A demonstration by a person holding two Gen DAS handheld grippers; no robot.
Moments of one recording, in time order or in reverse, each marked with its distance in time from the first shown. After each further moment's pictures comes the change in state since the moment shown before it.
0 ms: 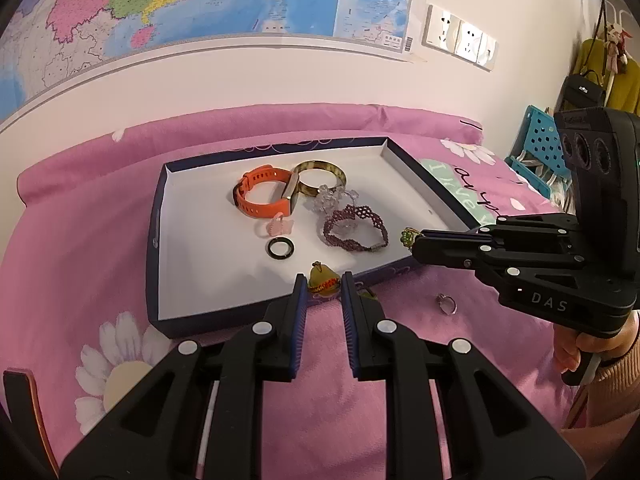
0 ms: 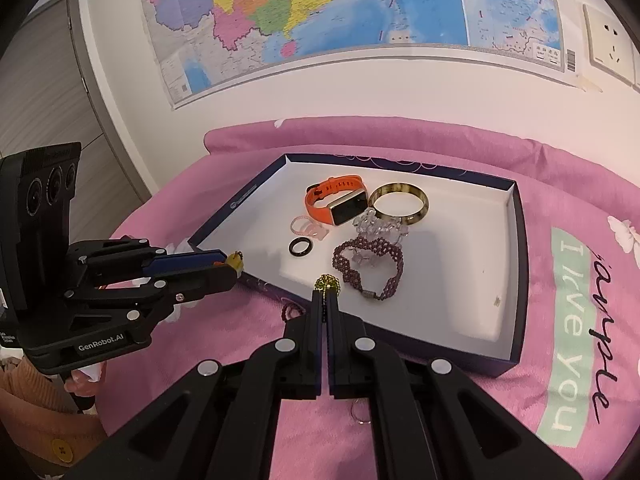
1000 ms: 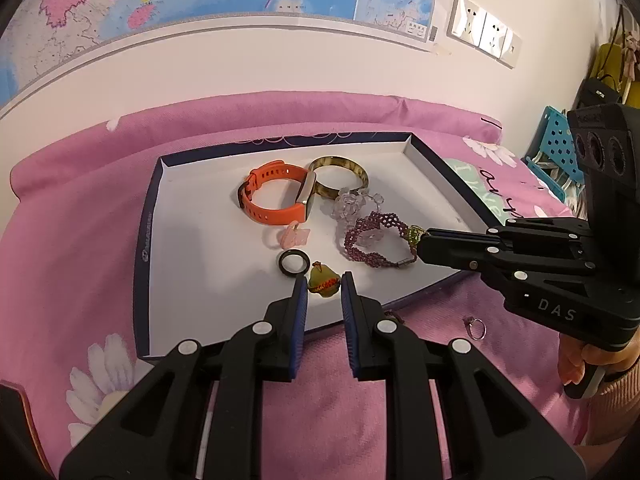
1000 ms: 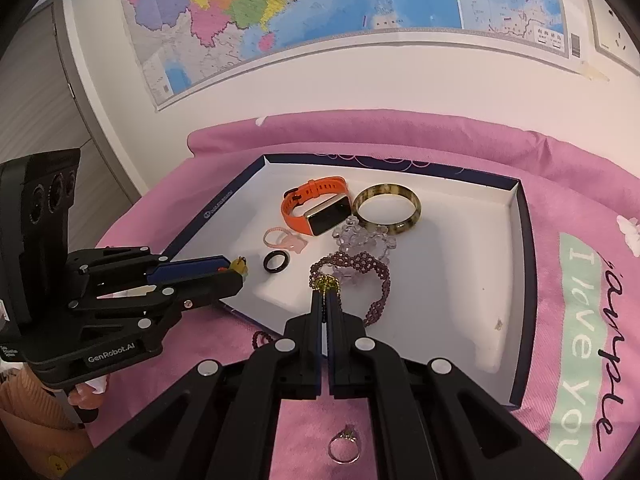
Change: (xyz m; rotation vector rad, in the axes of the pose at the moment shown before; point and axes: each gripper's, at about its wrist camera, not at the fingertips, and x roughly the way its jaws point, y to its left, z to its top) left arm 0.035 0.011 0.014 -0.030 0.043 0.022; right arm 0.026 -0.018 0.014 0.031 0.024 -0.012
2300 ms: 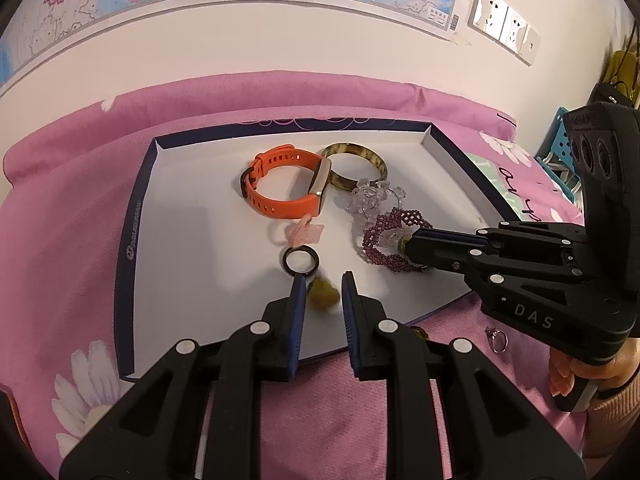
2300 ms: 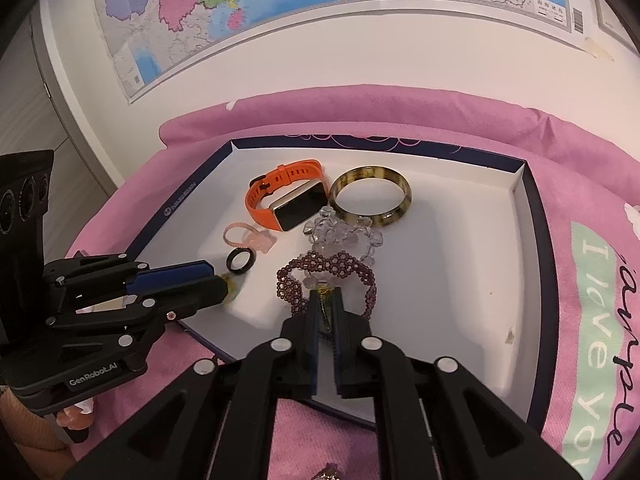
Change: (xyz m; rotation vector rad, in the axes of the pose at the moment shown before) left arm 0.024 0.010 0.004 -0.040 0.042 0.006; right arm 0.034 -0.009 0.008 0.038 0.054 -0.058
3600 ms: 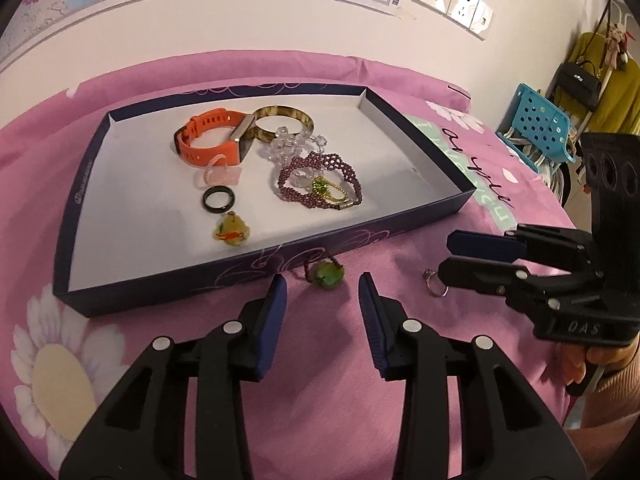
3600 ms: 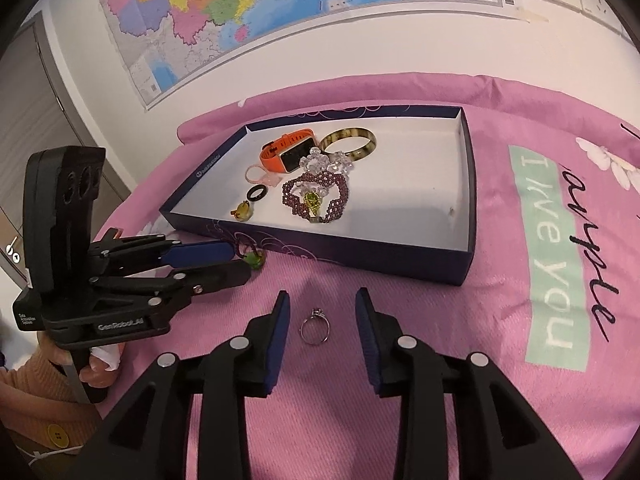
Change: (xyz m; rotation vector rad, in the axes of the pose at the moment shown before) left arm -0.008 -0.036 -0.035 0.049 0.039 -0.123; right arm -0.067 -0.015 -0.071 0.057 -0.024 0.049
